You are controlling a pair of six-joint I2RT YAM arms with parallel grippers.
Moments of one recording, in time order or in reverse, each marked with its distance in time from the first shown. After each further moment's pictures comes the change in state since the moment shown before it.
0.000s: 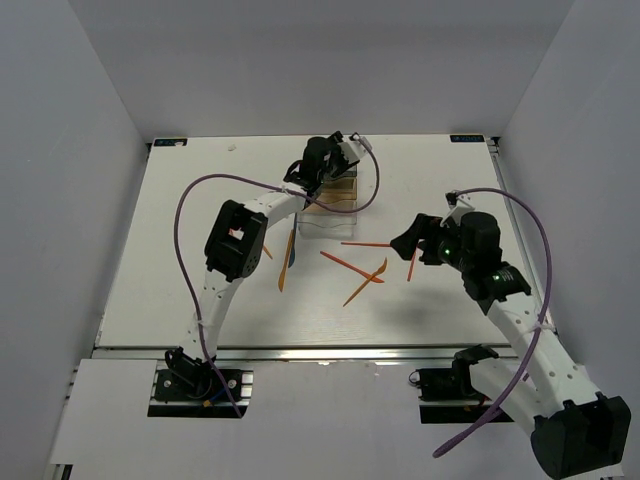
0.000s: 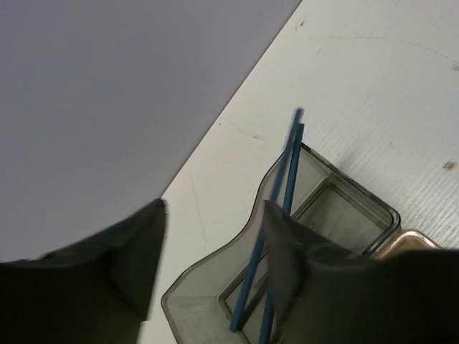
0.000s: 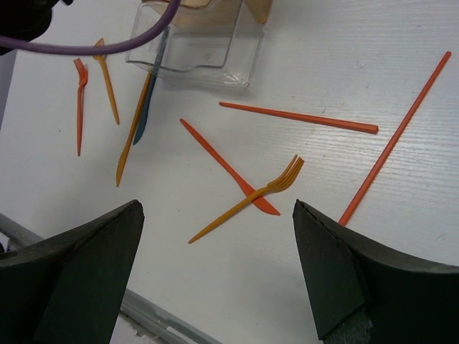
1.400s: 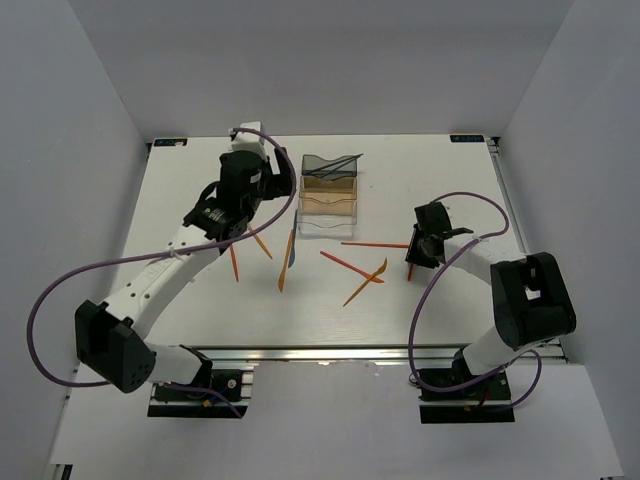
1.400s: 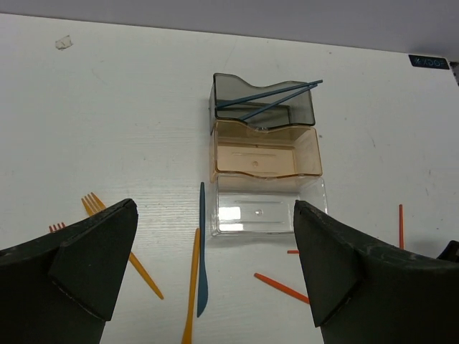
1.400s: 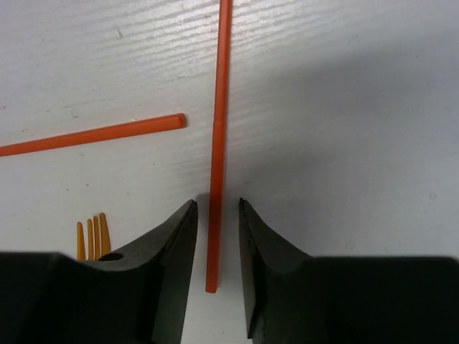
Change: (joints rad) left arm 0.002 -1.092 -0.706 -0.529 -0.359 -1.037; right arm 0.013 0.707 0.108 0.021 0.421 0.064
